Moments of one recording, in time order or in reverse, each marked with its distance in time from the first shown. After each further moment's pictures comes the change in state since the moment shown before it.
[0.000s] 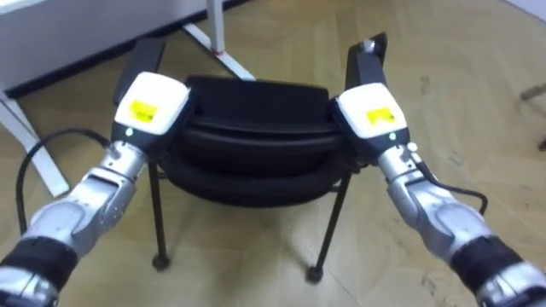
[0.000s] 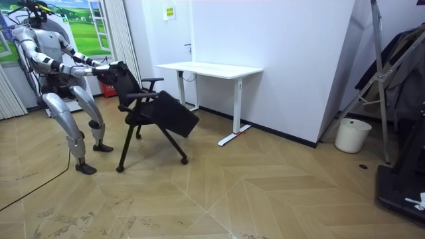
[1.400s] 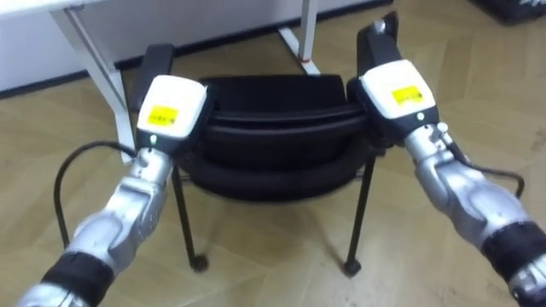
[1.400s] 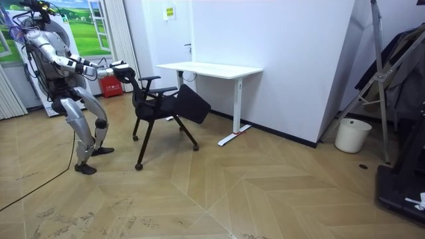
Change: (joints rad) left arm 0.015 -0.106 -0.036 -0.069 -0.012 0.120 0.046; right arm -0.015 -0.104 -0.007 -0.010 0.039 -0.043 -0.029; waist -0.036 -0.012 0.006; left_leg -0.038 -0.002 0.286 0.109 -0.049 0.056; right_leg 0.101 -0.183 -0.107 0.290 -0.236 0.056
